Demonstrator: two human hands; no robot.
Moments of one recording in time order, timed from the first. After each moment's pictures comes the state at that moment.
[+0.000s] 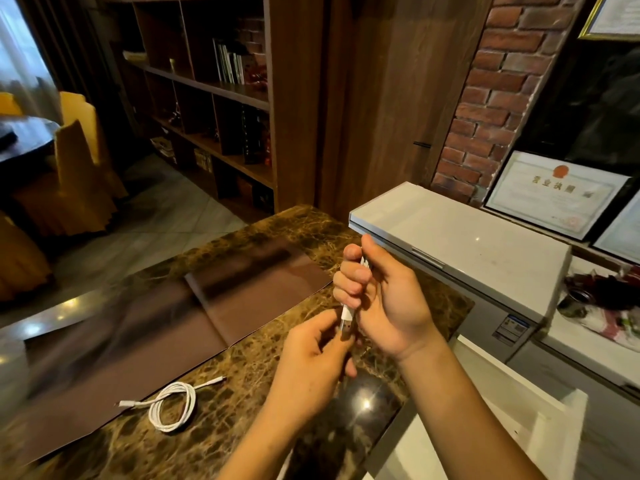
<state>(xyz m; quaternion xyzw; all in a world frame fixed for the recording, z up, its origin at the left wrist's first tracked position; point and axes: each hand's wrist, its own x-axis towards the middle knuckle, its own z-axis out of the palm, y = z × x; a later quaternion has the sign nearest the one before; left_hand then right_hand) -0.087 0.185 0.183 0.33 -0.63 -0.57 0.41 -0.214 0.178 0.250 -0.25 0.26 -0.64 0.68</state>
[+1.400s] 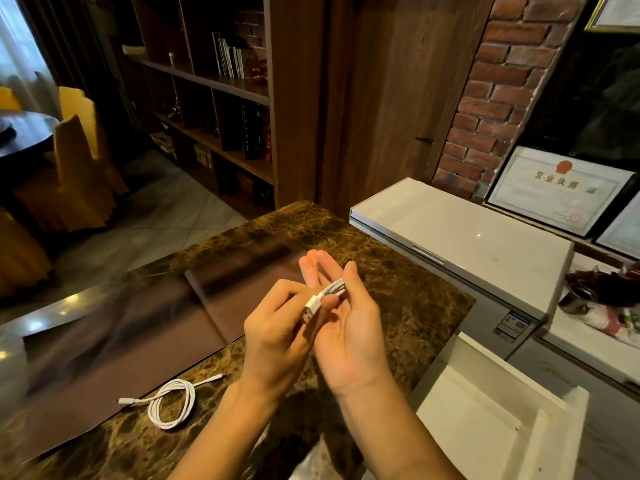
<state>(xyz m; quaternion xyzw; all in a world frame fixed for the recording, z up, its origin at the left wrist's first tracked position) -0.069 0.147 0.177 0.27 -0.76 -0.15 0.57 -0.163 0.188 0.223 -0.09 0.26 -0.72 0.64</state>
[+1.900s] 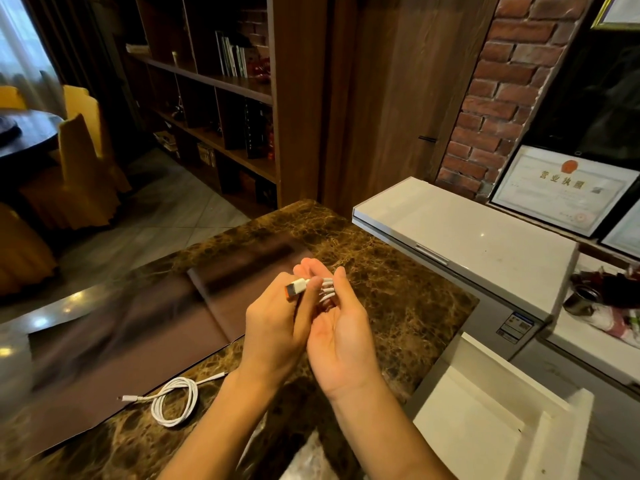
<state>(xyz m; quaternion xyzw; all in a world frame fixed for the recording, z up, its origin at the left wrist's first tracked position) -0.070 0.132 0.177 0.34 -0.76 -0.10 0.54 -0.155 0.177 0.204 -0.10 0.29 -0.71 0.64</state>
